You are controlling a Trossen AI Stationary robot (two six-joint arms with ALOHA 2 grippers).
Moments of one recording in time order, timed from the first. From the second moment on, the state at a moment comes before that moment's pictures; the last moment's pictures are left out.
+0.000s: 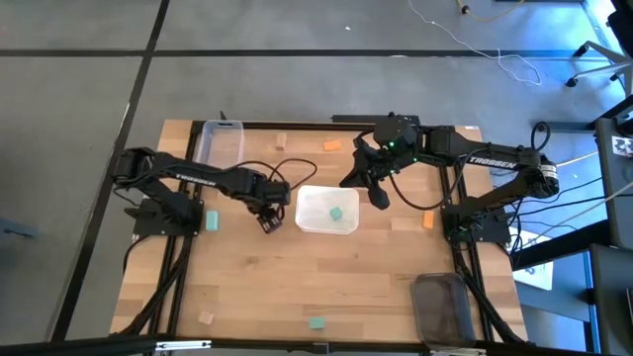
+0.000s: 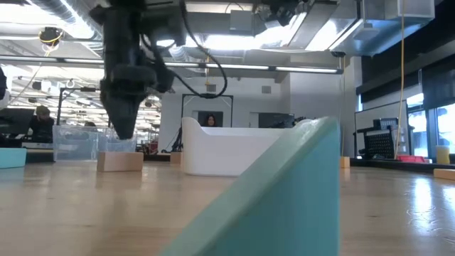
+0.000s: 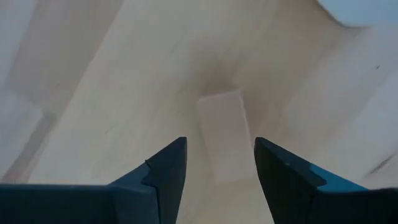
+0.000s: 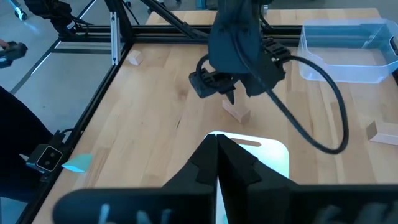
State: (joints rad) left arm 0.04 1.52 0.94 -0.79 -0.07 -0.60; right arm -0.17 1.38 1.37 -0.59 -0.39 -0.11
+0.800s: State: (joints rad) left arm 0.01 1.50 0.81 -0.61 -0.07 -0.65; right arm -0.17 1.38 1.37 -0.59 -0.39 -0.11
